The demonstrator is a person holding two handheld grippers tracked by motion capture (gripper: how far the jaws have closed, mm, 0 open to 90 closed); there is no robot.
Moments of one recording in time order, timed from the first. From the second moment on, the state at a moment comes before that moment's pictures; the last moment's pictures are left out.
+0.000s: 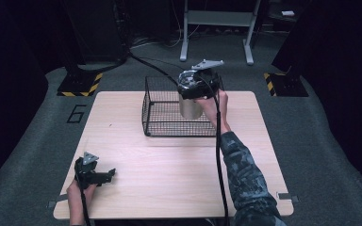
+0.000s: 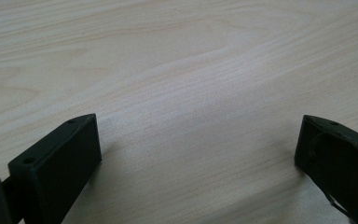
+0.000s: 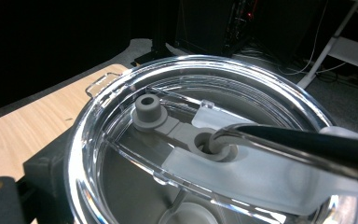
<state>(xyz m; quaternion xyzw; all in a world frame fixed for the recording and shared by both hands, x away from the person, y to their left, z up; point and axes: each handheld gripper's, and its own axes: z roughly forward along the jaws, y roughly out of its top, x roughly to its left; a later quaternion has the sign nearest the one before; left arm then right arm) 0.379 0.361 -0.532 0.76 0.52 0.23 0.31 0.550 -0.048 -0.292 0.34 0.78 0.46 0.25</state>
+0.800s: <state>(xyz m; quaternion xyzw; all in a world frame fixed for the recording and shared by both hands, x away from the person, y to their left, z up) 0.379 0.361 -0.532 0.76 0.52 0.23 0.31 0.599 -0.024 -0.330 0.38 0.78 0.43 0.24</state>
